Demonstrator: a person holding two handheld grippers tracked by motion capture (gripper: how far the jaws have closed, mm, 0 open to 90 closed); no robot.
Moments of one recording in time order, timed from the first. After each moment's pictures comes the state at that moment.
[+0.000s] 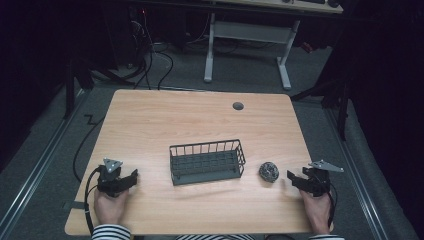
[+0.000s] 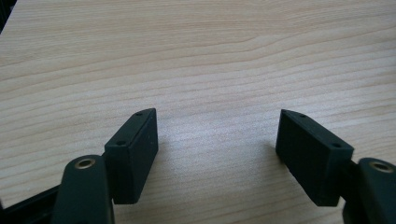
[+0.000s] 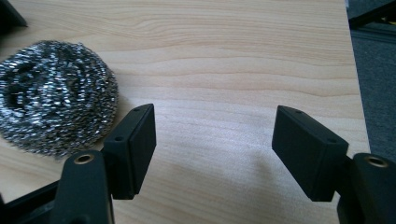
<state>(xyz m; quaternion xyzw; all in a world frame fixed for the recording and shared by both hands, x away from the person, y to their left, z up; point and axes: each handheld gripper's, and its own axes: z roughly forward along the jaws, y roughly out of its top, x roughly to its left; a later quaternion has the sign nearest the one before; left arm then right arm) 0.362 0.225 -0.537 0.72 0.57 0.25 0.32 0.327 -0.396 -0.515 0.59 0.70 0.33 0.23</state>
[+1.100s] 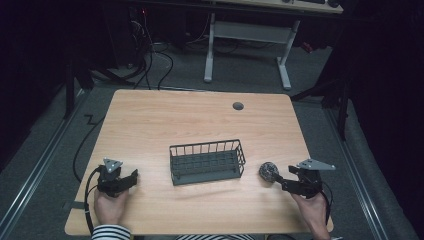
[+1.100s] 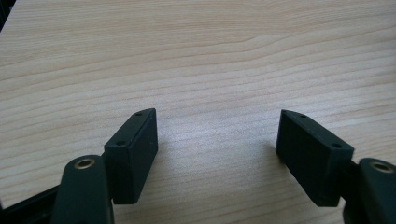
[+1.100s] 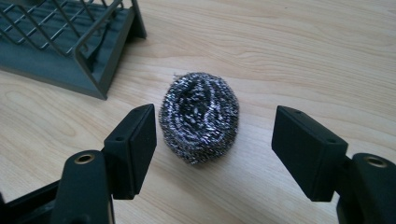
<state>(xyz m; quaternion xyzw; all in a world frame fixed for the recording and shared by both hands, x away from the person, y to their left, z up) 0.362 0.225 -0.537 0.72 0.57 0.25 0.32 0.315 -0.346 -0.475 0.51 0.76 0.35 0.20</state>
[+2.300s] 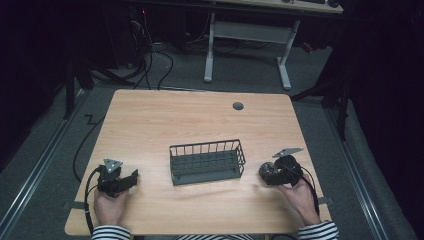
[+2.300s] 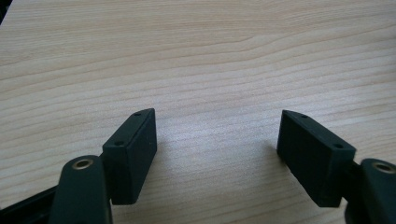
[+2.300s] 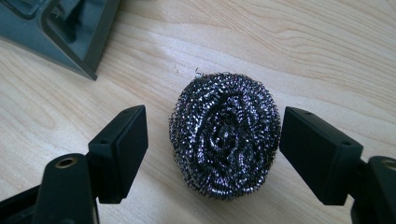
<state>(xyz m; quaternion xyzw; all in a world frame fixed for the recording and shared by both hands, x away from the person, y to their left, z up) 0.362 0.225 -0.537 0.72 0.56 0.24 0.33 0.361 -0.307 -0.480 0.49 0.83 0.23 0.15</state>
